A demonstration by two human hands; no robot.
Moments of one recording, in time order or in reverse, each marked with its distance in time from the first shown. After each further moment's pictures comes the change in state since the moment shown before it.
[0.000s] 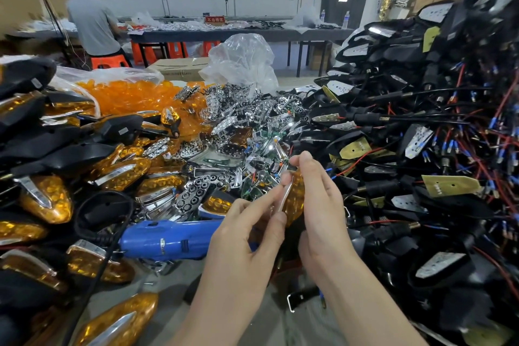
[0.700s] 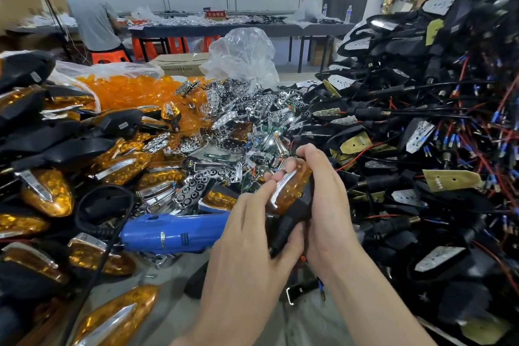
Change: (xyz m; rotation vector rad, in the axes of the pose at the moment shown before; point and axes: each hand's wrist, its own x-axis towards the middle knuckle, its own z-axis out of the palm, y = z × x) left_hand -0.010 0.011 0.010 0.388 0.082 0.143; right_hand 0.002 -0.001 -0.002 0.303 -0.117 0.069
